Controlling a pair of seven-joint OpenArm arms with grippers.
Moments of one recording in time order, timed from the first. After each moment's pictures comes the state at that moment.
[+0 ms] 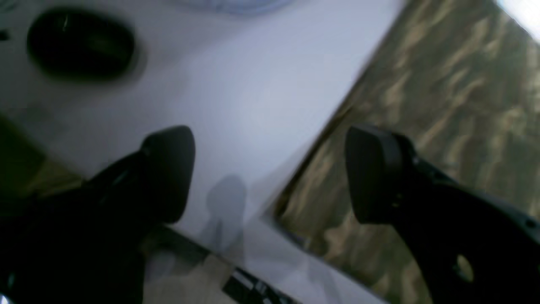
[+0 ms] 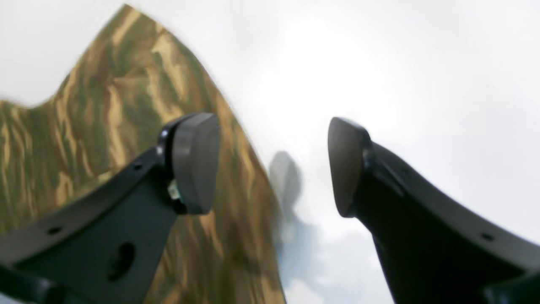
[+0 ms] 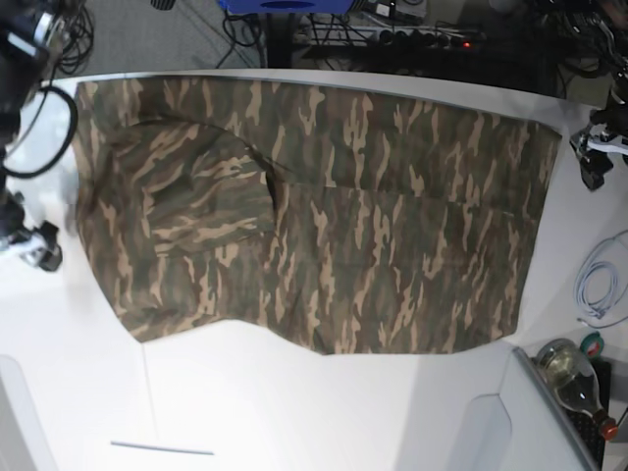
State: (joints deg) left arm 16.2 -10.1 -56.2 91.7 -21.0 -25.4 35.4; right arm 9.9 17.0 29.7 56.5 23.3 25.3 -36.9
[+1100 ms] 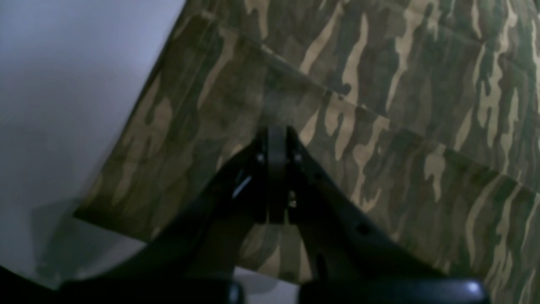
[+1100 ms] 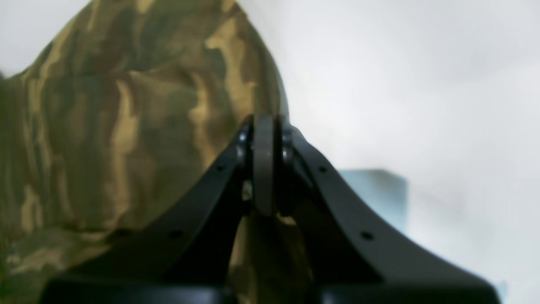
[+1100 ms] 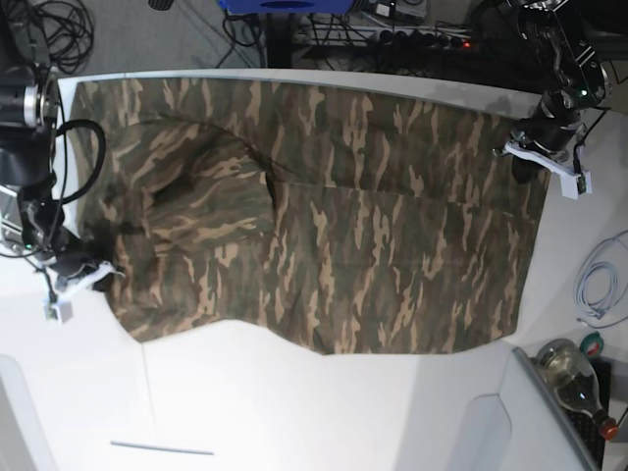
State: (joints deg) left arm 15.3 -7.9 -36.9 83.4 -20.6 -25.1 33.3; right arm 23.3 18.1 4.0 29.8 20.5 24.8 -16.6
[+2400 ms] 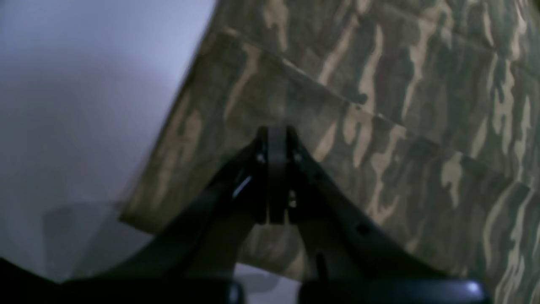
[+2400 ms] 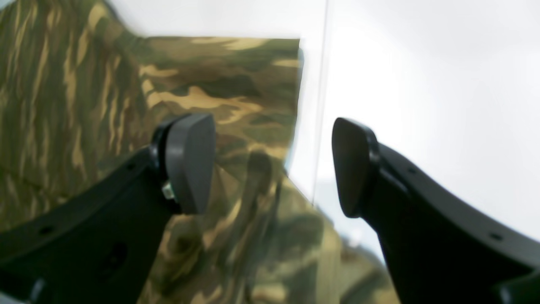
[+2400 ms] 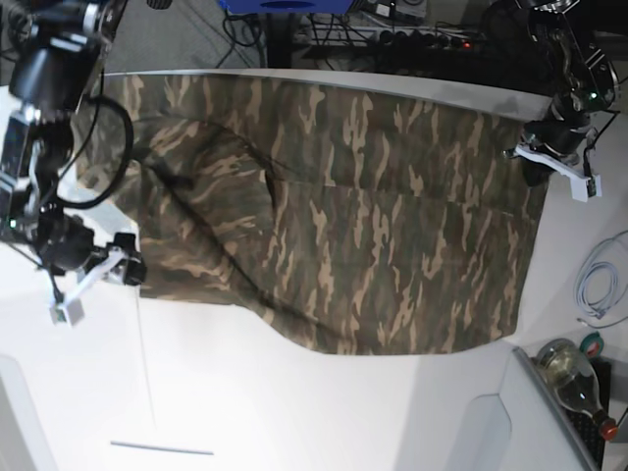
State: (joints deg) left arm 15.4 -10.2 -37.6 83.5 -20.6 -25.1 33.3; right arm 9.7 7.4 22.0 70.7 21.0 25.0 -54.7
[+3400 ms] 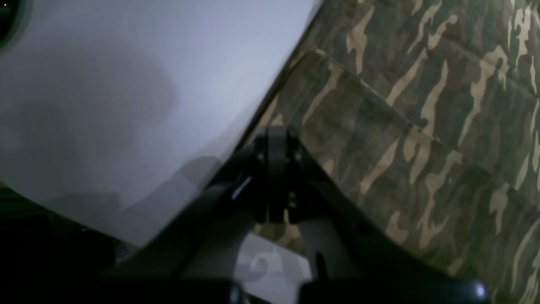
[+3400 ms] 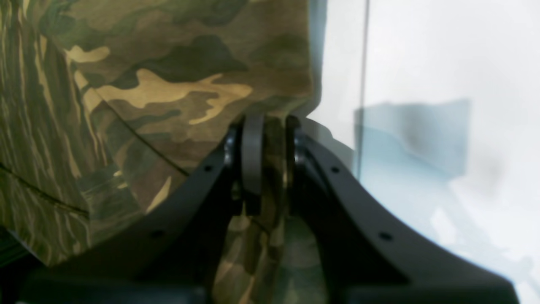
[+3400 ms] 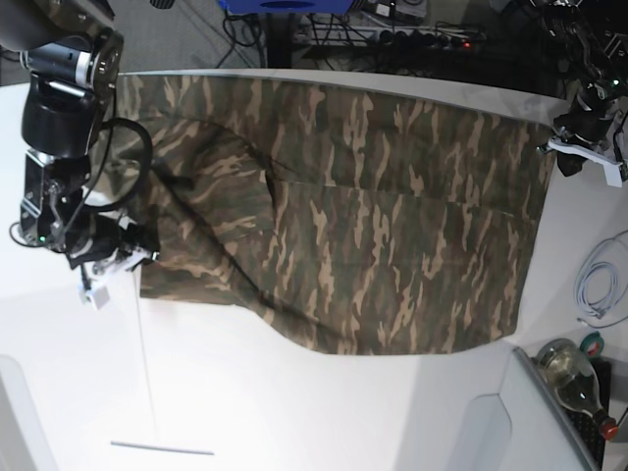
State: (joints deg) left arm 15.4 -10.1 -46.2 83.5 -20.5 -25.1 33.3; right arm 16.3 6.8 22.0 51.2 20.0 24.4 -50.1
